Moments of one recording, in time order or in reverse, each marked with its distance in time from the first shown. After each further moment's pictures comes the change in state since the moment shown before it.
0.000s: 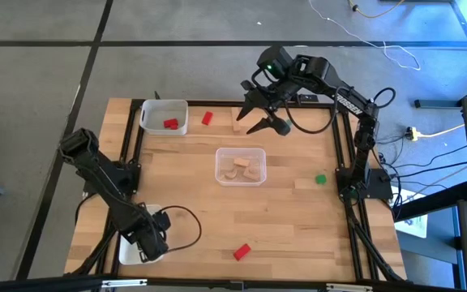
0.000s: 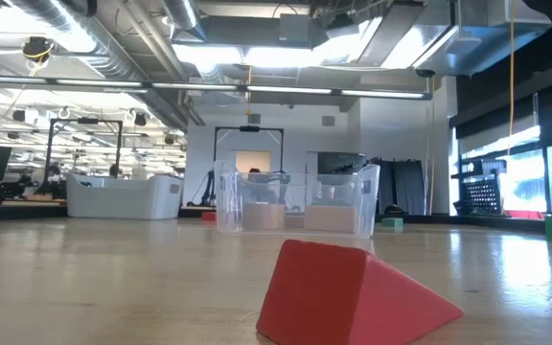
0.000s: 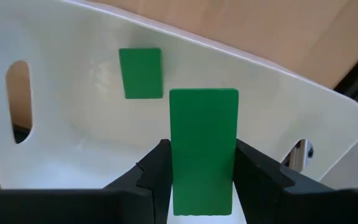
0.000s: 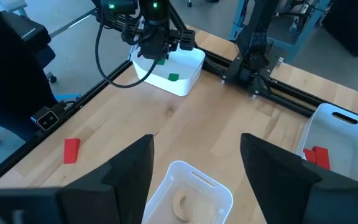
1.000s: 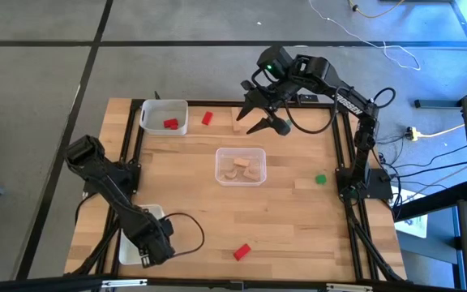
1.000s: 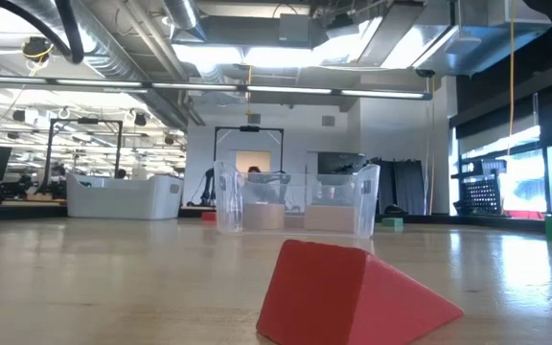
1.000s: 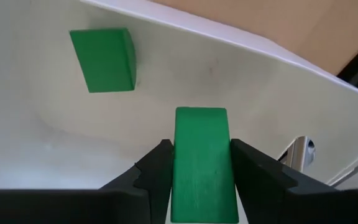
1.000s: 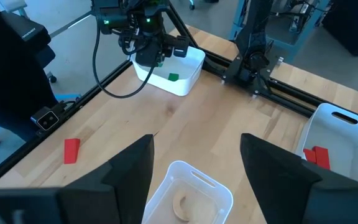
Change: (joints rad) left arm 0.014 0.100 0.000 0.061 0.118 0.051; right arm 0.000 0.000 0.000 0.000 0.000 0.001
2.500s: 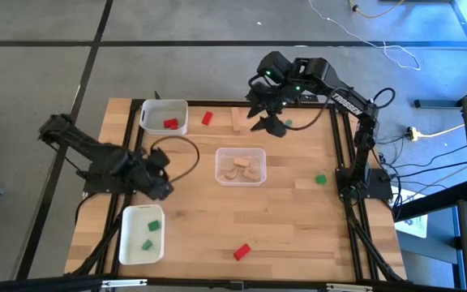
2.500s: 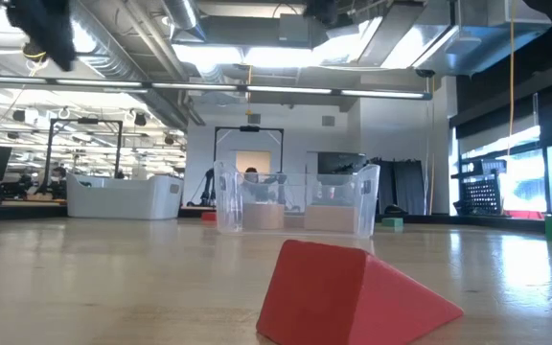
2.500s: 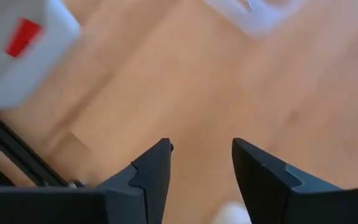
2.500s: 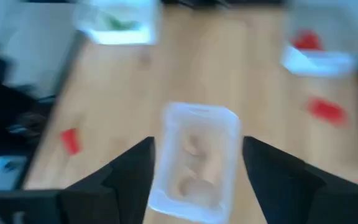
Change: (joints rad) left arm 0.362 -0.520 0.000 -0.312 -0.744 0.111; right arm 0.008 0.000 0.000 -0.156 0.272 0.313
